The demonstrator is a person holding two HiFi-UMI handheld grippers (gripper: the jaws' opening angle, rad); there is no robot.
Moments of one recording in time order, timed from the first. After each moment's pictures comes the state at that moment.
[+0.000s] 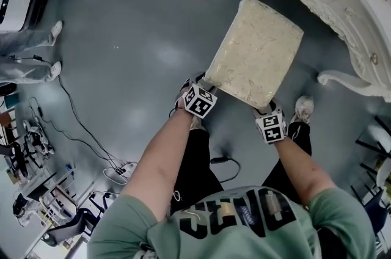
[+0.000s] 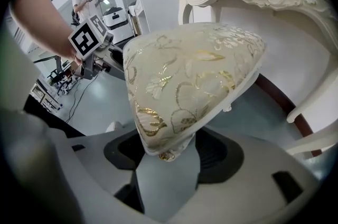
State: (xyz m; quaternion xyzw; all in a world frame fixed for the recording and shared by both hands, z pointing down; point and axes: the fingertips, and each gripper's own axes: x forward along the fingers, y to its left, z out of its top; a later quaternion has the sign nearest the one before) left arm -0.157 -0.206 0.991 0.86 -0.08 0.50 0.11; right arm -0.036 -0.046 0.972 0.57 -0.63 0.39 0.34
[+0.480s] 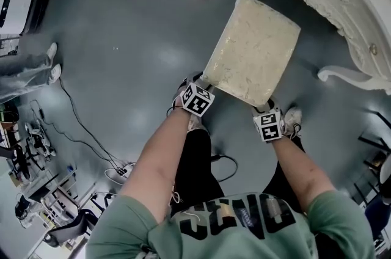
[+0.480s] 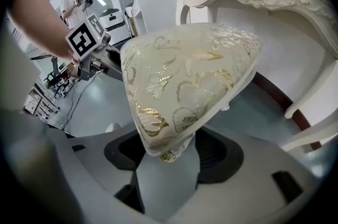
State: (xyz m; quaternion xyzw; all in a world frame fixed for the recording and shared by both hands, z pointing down) left arm -0.162 -0.200 0.991 0.85 -0.08 0.51 0.11; right arm -0.038 -0.039 0.970 0.59 -0.62 0.40 0.33
